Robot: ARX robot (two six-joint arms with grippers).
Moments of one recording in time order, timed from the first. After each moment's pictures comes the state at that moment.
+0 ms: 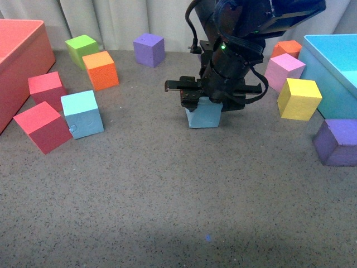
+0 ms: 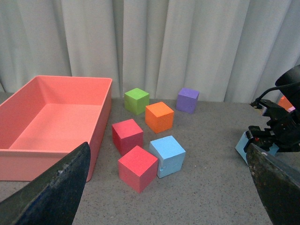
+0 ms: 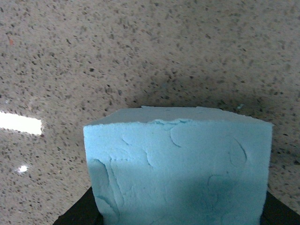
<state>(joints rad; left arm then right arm) 0.00 0.00 0.02 0.00 0.00 0.00 0.41 2.49 1.79 -0.40 -0.03 0.30</state>
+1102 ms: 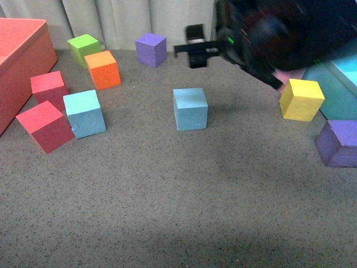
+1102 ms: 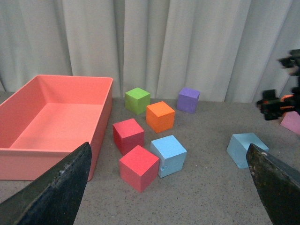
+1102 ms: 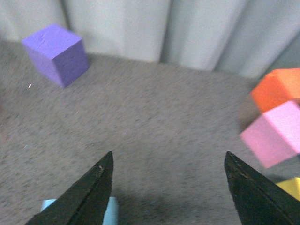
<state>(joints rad) 0.00 0.00 0.02 0.00 0.00 0.00 0.44 2.17 1.22 0.54 0.38 0.06</state>
